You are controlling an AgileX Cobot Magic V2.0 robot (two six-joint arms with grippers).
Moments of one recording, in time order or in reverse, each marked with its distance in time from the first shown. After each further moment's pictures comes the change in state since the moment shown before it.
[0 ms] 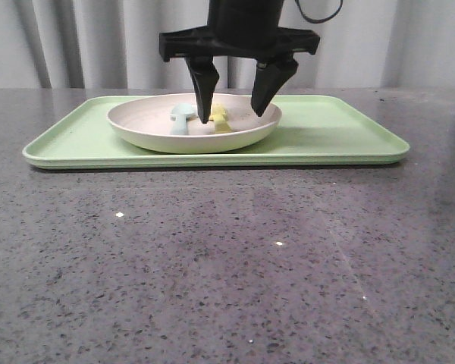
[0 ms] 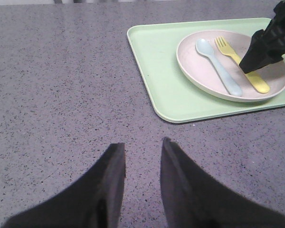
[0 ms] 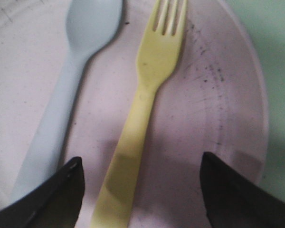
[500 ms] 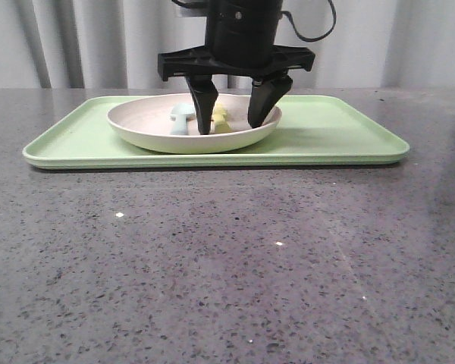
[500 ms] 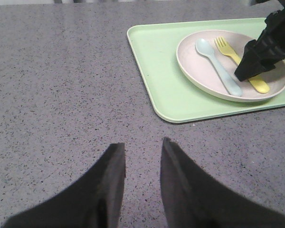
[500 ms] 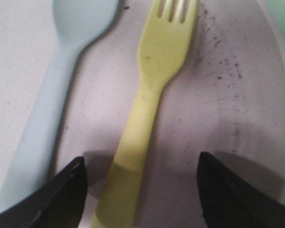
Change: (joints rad) left arm 0.000 0.000 0.000 0.000 0.001 0.000; right arm 0.000 0.033 -0.002 0.006 -0.004 0.000
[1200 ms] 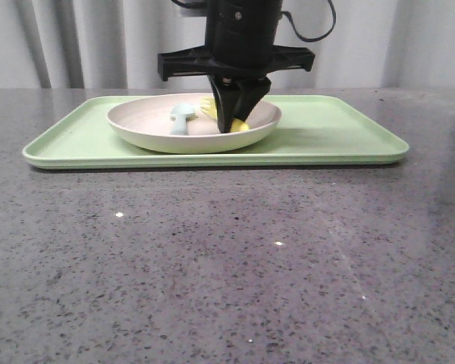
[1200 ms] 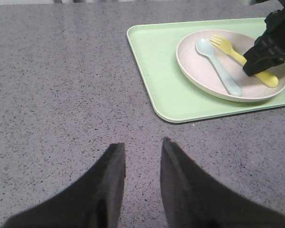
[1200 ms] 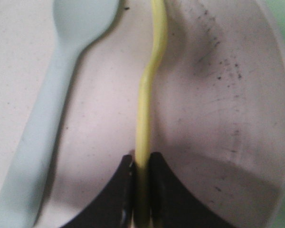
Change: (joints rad) left arm 0.000 0.000 0.000 0.000 0.000 -0.002; right arm 0.000 0.000 0.000 0.000 -0.001 0.000
